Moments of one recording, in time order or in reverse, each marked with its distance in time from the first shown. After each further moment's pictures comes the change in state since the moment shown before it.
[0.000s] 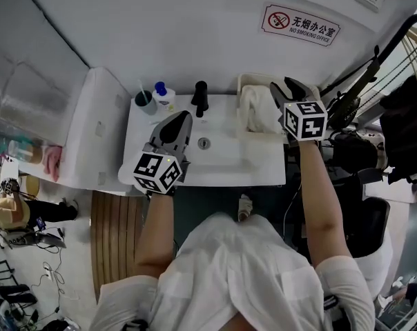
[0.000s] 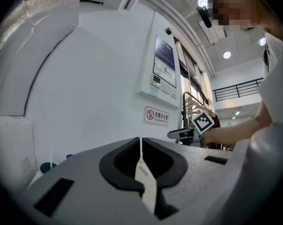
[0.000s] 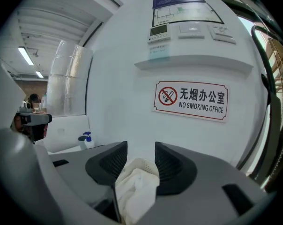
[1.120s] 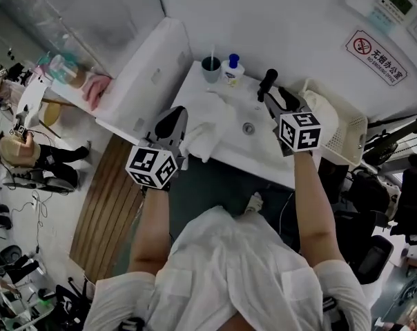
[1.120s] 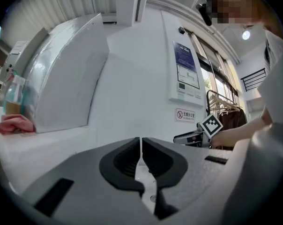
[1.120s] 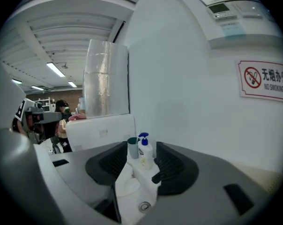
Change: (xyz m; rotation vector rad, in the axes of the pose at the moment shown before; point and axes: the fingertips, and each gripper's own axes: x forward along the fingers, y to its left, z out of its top) left arm -0.199 0.090 -0.007 0.009 -0.006 0.374; right arm 0.050 0.240 -0.015 -0.038 0.009 0.409
